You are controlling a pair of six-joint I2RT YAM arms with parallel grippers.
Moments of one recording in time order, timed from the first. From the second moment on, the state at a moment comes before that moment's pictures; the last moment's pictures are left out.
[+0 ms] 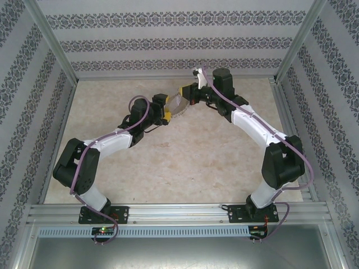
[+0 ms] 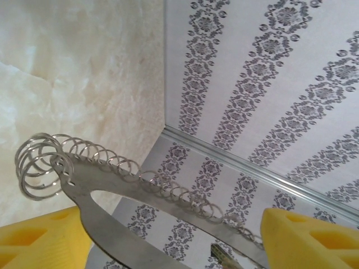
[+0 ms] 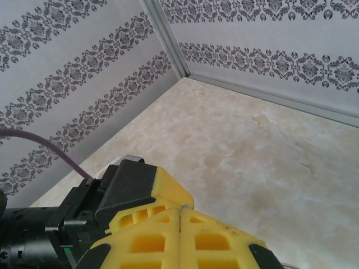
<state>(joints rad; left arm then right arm) -0.44 1.63 0.95 0.40 0.15 -1.84 0.38 1.66 1.37 -0.02 -0.63 0.24</state>
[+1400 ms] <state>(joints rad) -0.43 1.65 1.16 0.57 0.31 -0.64 0.25 1.17 0.87 0.08 -0.51 0.39</state>
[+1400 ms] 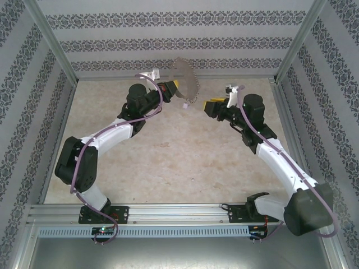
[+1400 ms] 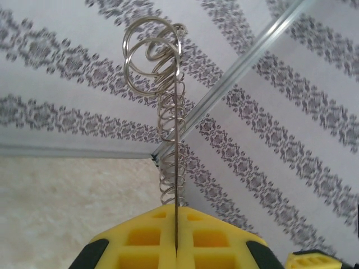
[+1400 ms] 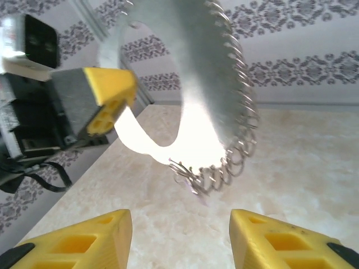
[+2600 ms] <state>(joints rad) -0.88 1.39 0.79 0.50 0.17 -0.16 0.12 0.68 0.61 -0.17 0.12 0.55</state>
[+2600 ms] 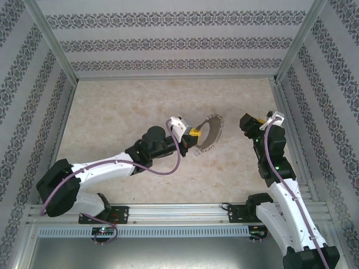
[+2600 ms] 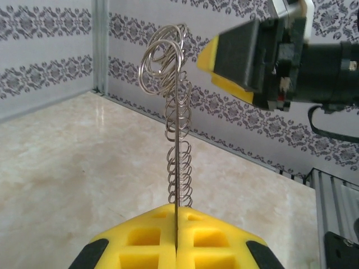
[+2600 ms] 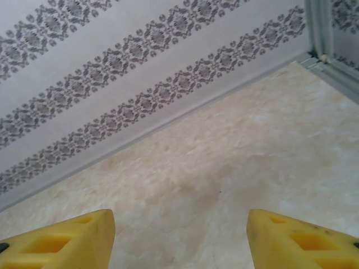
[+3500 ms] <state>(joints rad) -0.85 2.00 0.78 1.11 0.06 -0.46 0.10 0.84 0.59 -0.13 0.22 0.54</state>
